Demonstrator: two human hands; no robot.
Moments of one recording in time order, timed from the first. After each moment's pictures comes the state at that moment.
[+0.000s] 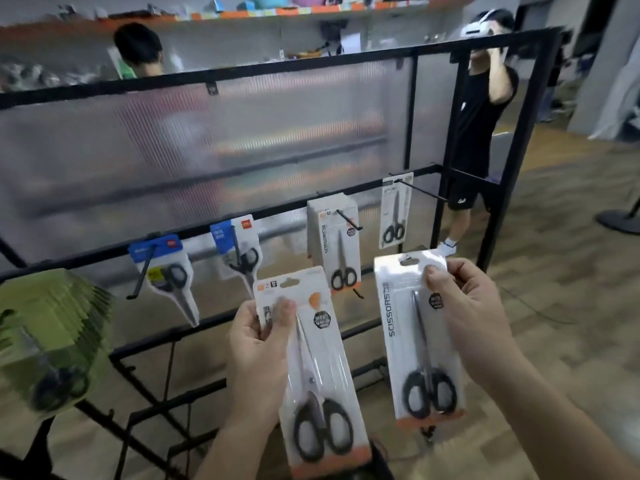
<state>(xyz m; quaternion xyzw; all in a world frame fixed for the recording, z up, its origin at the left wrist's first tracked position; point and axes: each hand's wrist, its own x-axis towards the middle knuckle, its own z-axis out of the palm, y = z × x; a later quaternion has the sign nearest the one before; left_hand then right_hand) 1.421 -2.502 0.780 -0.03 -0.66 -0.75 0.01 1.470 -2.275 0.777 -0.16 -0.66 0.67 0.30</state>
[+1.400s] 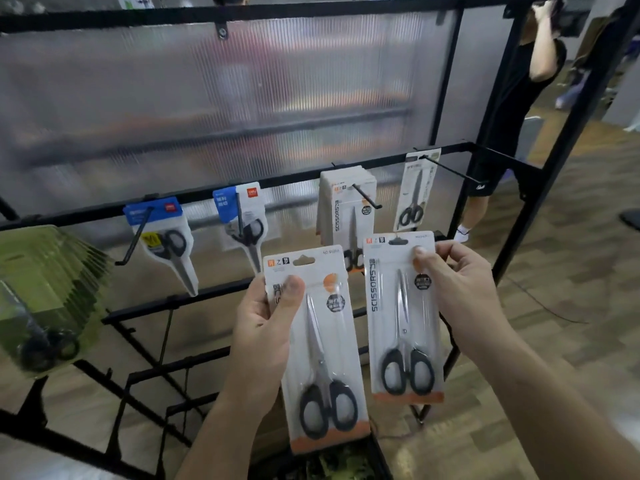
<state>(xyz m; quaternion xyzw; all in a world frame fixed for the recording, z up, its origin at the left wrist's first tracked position) 1.398 -2.500 0.760 -0.08 -0.61 -0.79 -0.02 1.419 -2.269 0.760 -0.16 -0.68 0.67 0.25</state>
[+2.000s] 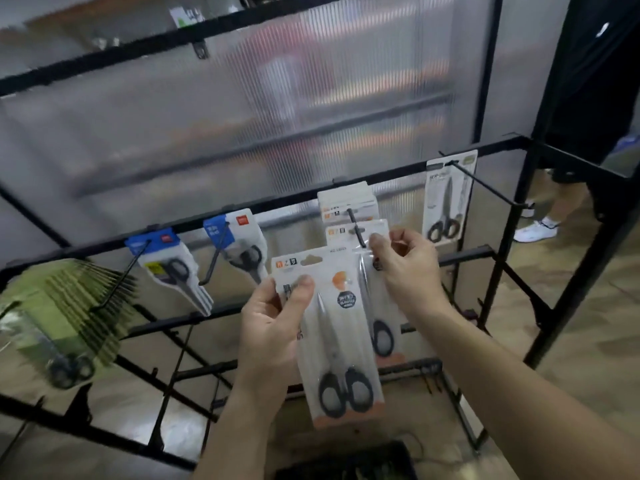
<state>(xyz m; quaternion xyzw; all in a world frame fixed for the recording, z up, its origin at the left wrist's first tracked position) 1.344 -2.402 0.775 -0.03 -0.63 -0.78 0.03 1.280 -2.223 0.741 -0.08 -0.70 0.68 0.20</state>
